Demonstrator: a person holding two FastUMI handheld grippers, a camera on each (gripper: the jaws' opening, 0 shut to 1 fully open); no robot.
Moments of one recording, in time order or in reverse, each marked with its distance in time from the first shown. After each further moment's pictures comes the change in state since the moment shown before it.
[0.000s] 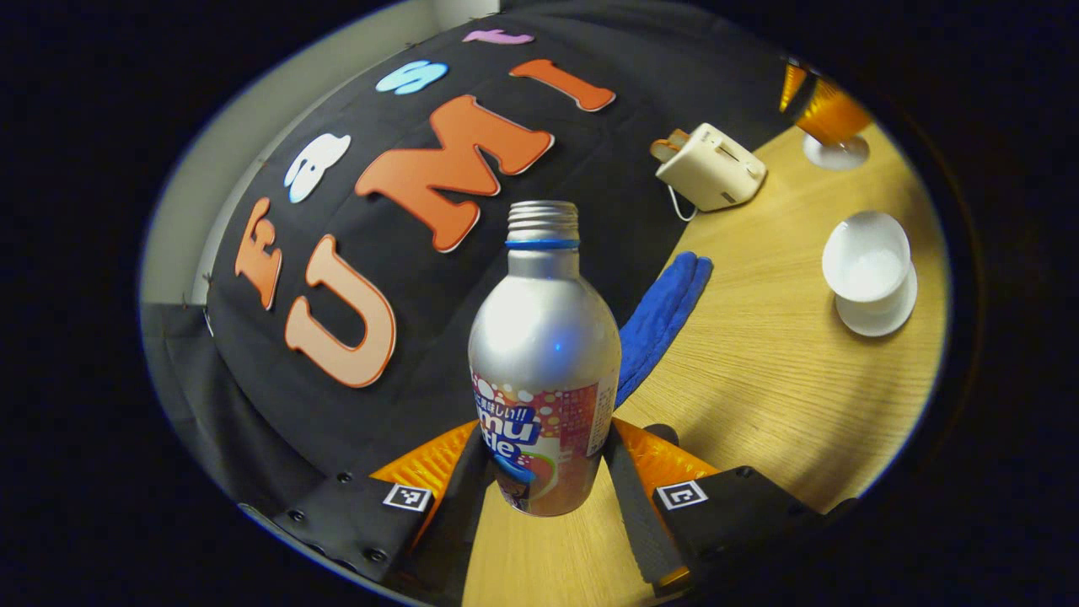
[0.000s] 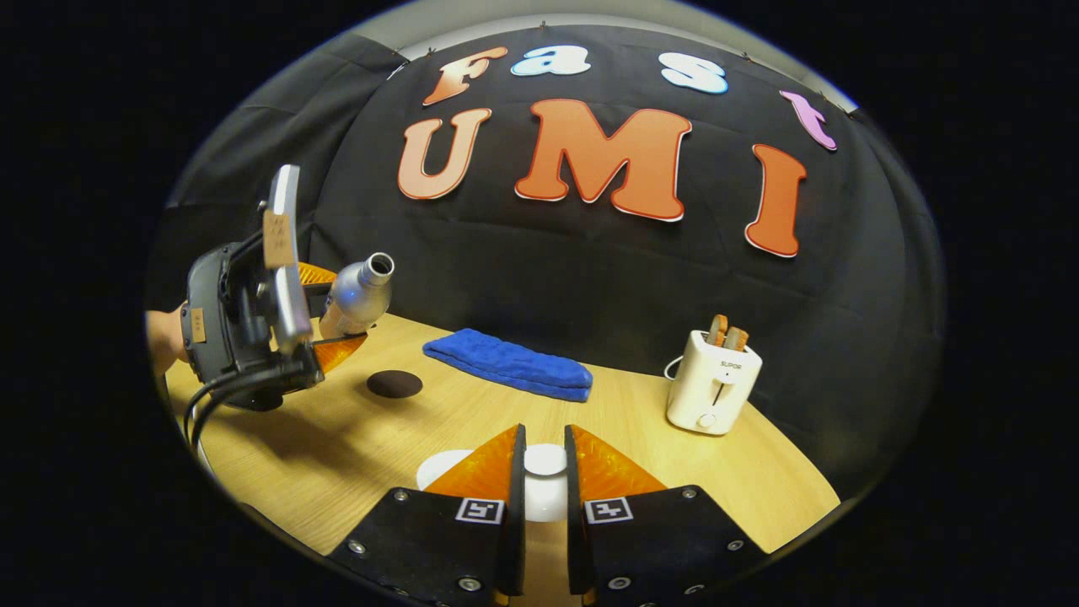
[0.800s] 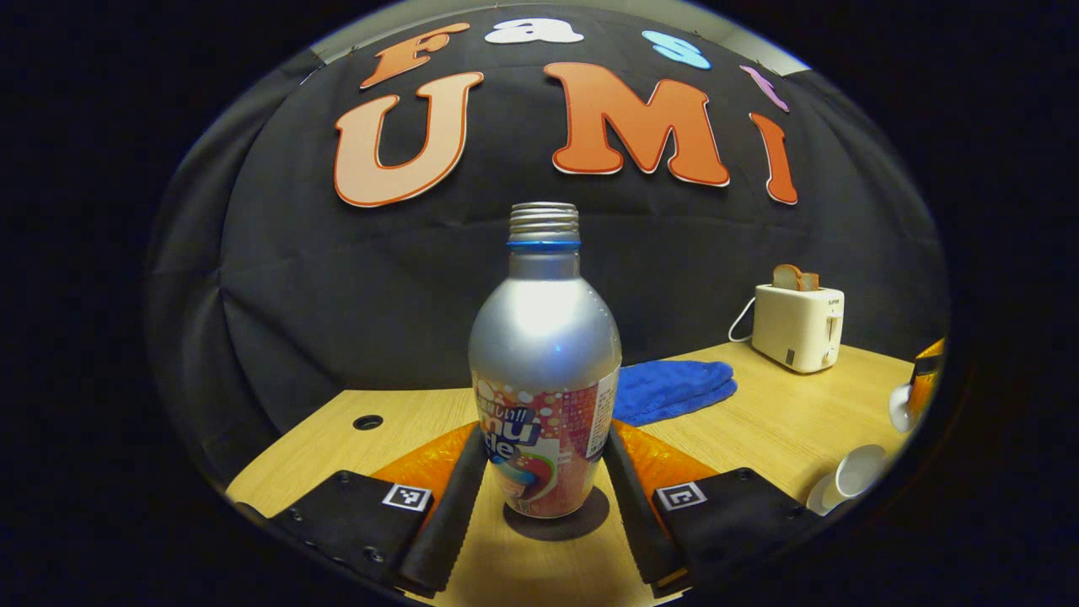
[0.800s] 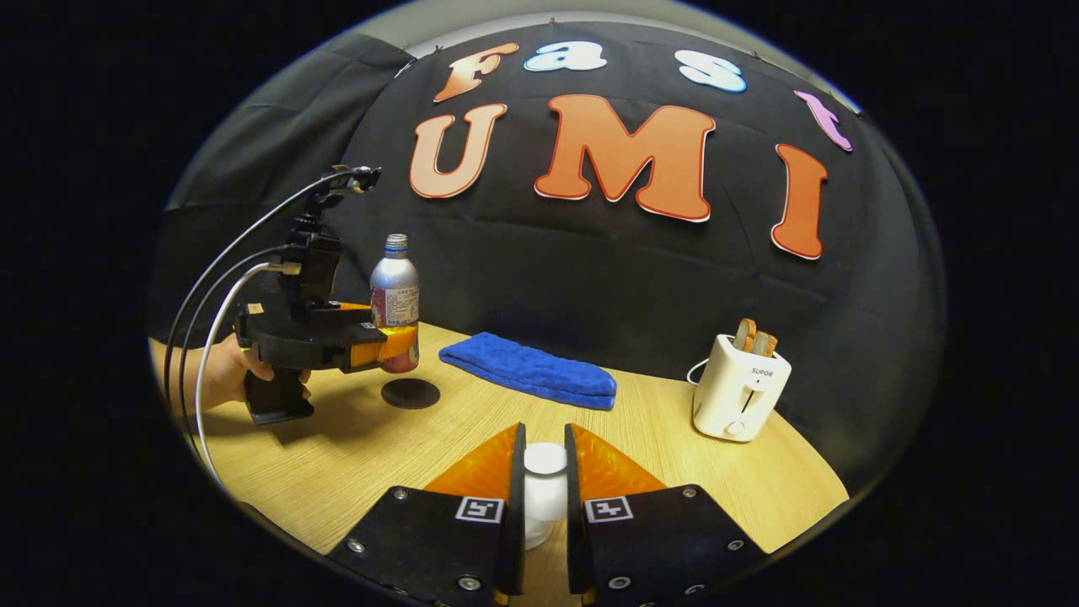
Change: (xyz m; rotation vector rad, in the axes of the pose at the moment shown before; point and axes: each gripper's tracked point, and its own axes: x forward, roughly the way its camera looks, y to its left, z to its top) left arm 0.022 -0.011 -0.014 -0.789 0.058 -0.102; right arm 0.016 0.016 0.007 0.006 0.002 0.027
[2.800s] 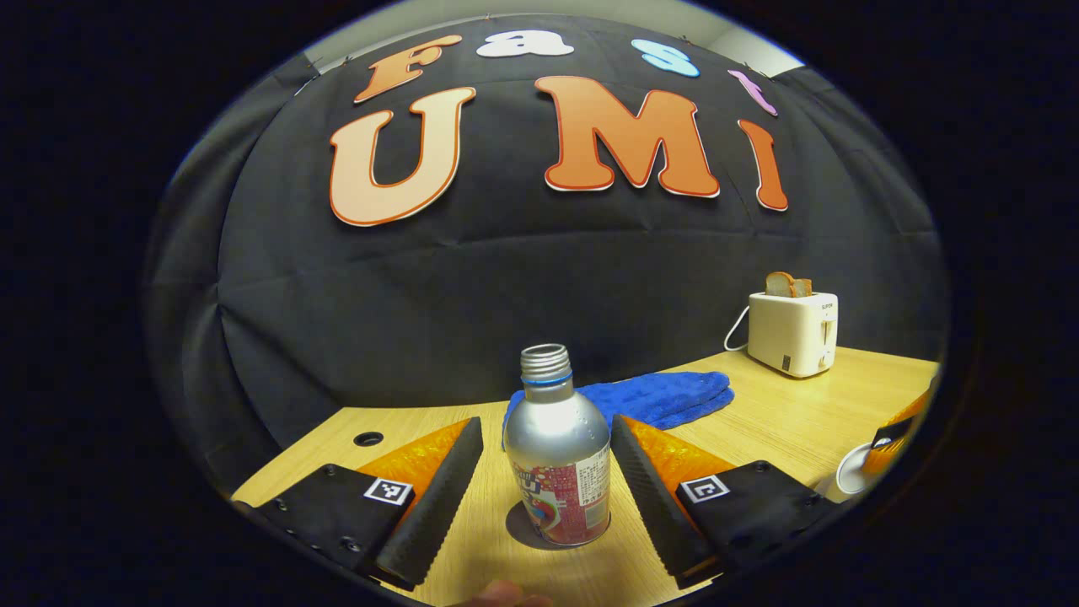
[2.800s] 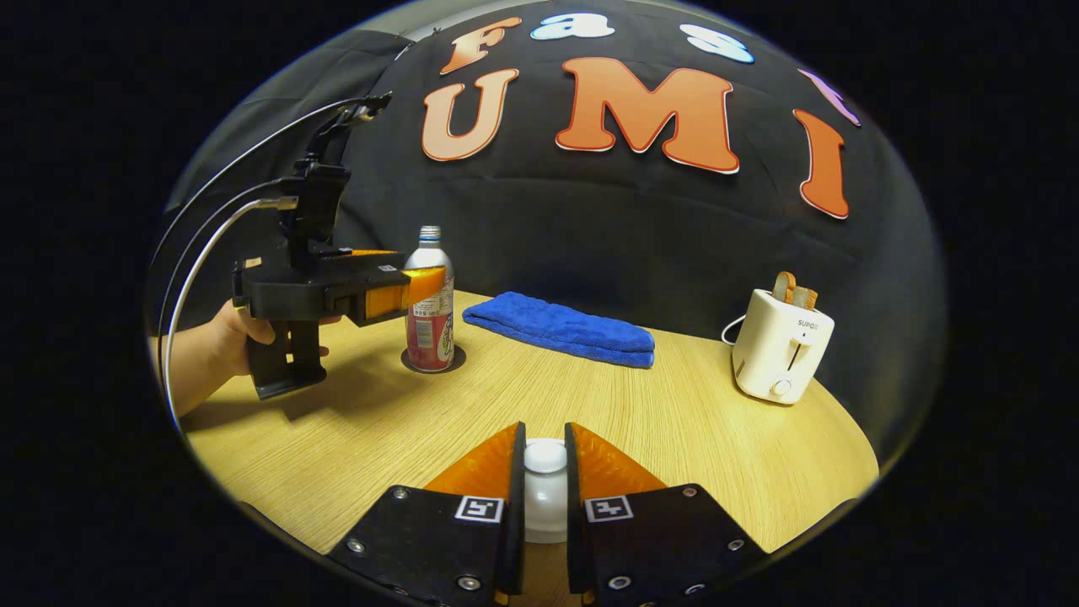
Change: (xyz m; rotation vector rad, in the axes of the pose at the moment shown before) left arm -0.033 0.005 0.073 0.063 -0.048 0.002; right arm 0.017 0.036 -0.049 0.021 0.123 0.077
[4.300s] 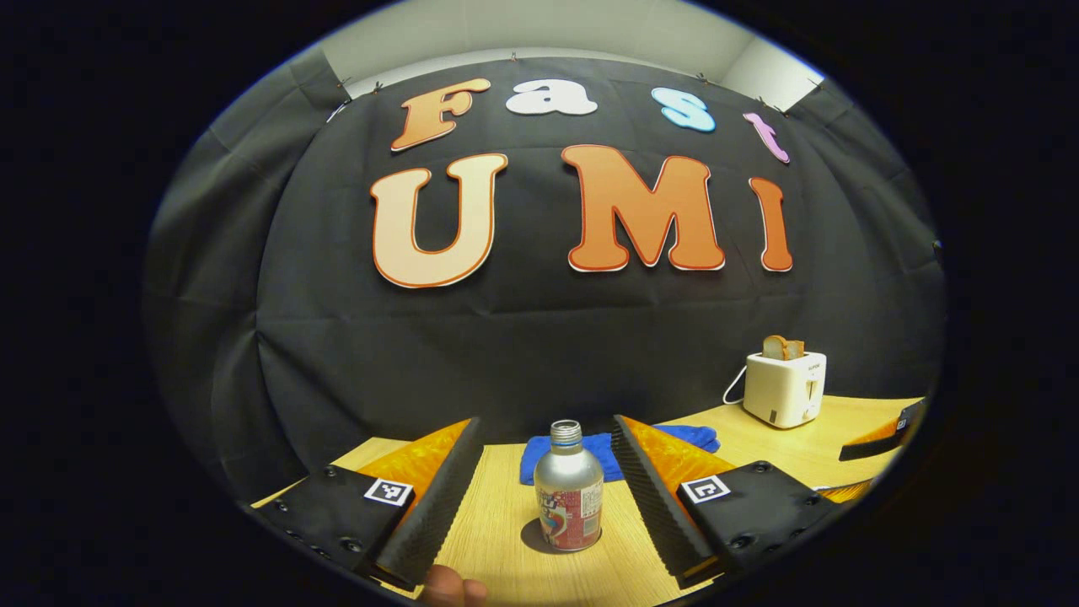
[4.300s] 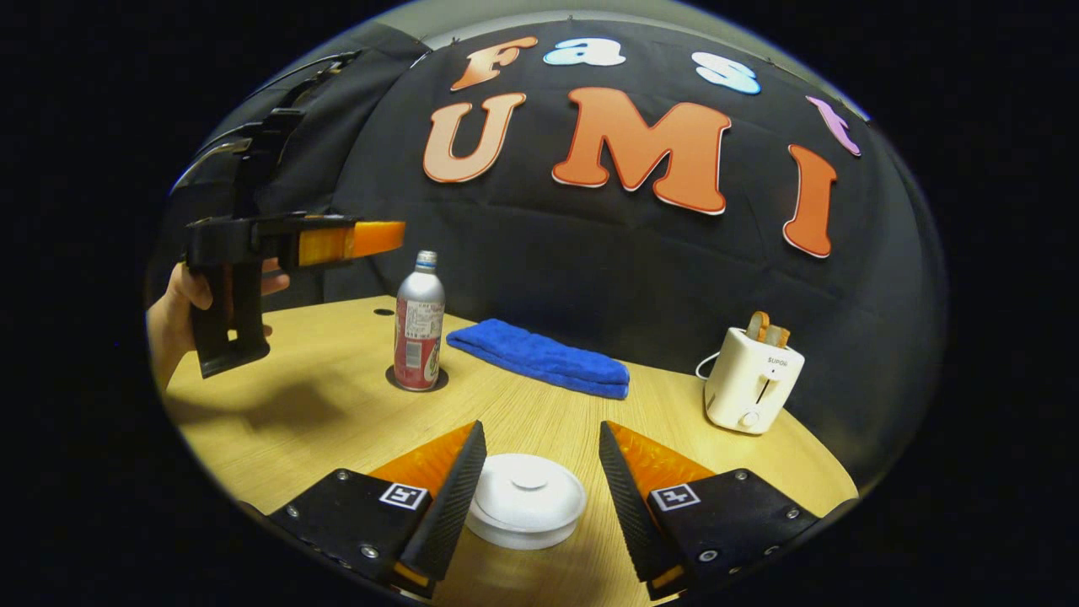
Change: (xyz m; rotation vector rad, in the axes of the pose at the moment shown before) left arm -0.083 0.018 0.072 -0.071 -0.168 0.059; right arm -0.017 -0.012 0.031 -0.055 -0.136 -0.081
